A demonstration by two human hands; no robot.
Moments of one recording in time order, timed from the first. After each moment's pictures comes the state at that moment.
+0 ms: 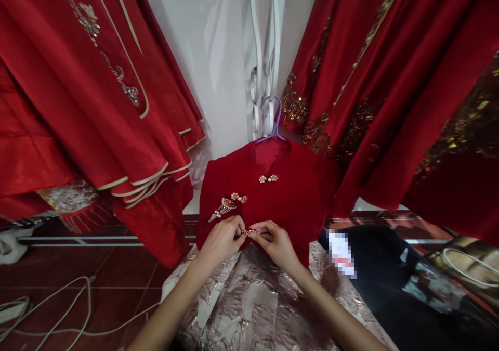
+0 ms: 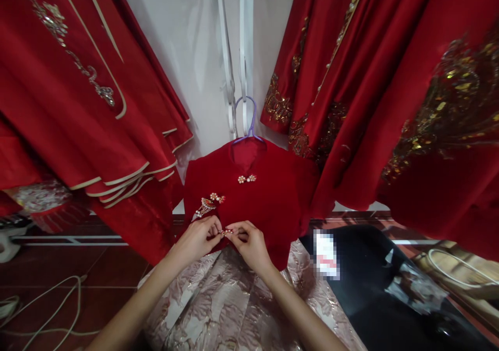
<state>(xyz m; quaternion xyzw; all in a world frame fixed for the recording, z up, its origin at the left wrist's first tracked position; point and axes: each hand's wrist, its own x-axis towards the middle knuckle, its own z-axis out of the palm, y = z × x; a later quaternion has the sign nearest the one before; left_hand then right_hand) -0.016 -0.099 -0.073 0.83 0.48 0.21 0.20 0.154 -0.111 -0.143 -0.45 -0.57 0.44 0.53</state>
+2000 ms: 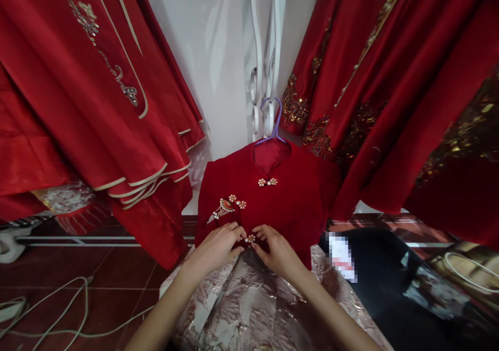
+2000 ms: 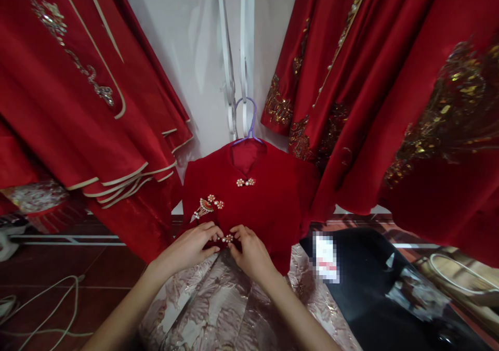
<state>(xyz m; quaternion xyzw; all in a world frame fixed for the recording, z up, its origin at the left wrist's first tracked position) -0.026 -0.104 -0.064 0.89 0.43 0.07 0.15 0.166 -0.120 -0.132 -0.52 -0.74 0.24 0.35</state>
